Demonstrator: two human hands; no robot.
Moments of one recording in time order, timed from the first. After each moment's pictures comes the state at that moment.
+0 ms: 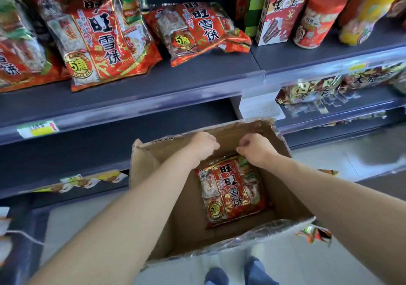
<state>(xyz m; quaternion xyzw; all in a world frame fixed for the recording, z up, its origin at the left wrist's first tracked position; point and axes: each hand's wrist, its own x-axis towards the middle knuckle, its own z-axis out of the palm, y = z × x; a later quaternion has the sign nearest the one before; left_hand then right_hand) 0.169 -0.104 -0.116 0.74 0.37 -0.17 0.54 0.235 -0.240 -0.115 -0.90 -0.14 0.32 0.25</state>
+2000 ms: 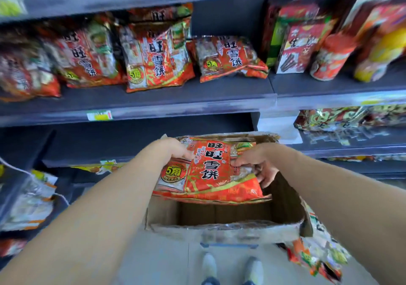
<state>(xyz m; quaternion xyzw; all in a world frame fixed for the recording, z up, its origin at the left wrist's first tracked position) 0.085 -0.078 -0.023 0.65 0.57 -0.26 0.44 0.223 -0.246 -0.034 -0.78 -0.05 0.61 0.13</state>
